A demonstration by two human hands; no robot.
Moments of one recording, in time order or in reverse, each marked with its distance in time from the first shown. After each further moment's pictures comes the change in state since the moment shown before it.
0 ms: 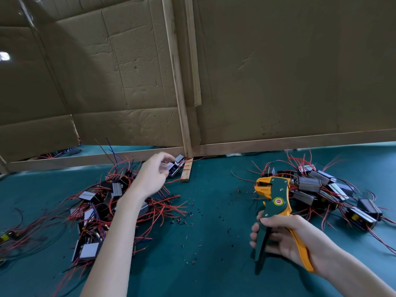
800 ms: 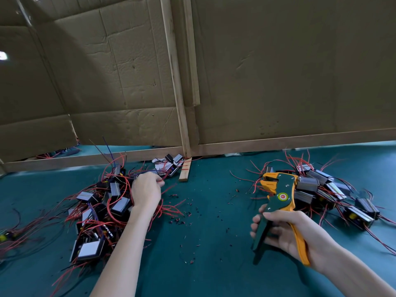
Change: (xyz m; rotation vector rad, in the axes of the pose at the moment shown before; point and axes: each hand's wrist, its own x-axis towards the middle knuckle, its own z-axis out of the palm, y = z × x) left_hand 0.005 -0.044 0.042 0.385 0.284 -0.259; right_hand 0.001 -0.003 -0.003 0.053 -0.008 -0.100
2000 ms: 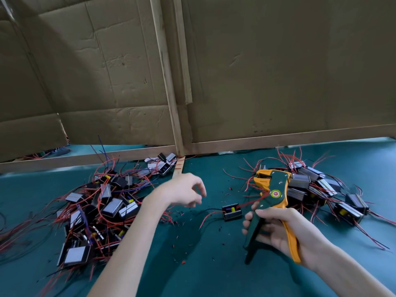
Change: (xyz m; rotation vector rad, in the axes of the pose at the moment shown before) left_hand -0.039 0.096 -0.049 -0.152 -0.882 0.334; right_hand -0.003 0.000 0.003 0.019 -0.004 -0.011
